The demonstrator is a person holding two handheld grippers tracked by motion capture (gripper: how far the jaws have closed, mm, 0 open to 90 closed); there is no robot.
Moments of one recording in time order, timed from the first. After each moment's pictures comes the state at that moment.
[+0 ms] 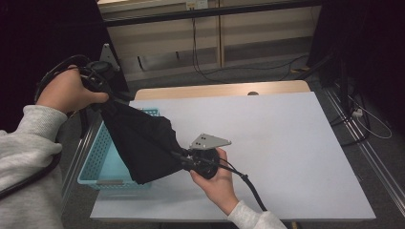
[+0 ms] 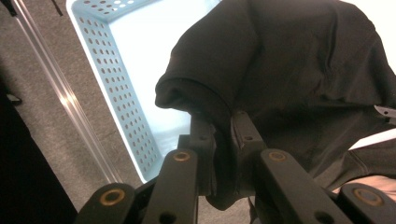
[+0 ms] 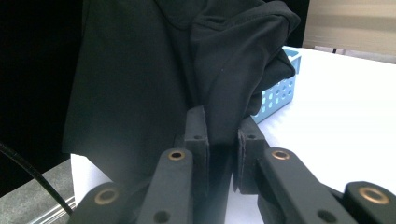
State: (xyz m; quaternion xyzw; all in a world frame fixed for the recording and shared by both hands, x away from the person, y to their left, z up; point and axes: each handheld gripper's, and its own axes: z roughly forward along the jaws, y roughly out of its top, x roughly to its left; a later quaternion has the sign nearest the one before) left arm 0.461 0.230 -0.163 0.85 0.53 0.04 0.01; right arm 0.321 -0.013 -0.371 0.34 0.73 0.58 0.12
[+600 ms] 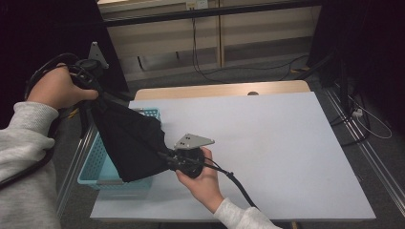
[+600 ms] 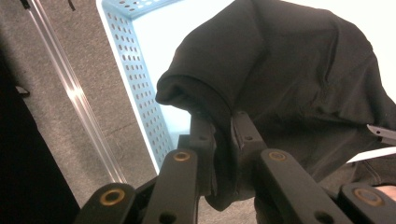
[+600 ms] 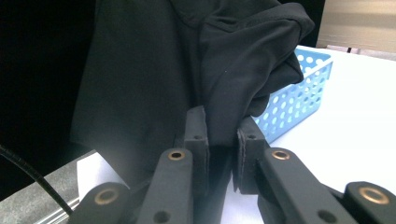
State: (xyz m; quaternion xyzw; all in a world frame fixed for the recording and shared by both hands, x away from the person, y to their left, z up) left arm 0.474 0.259 -0.164 0.84 0.55 0.05 0.01; right arm 0.329 0.023 -0.373 0.33 0.74 0.58 0.10
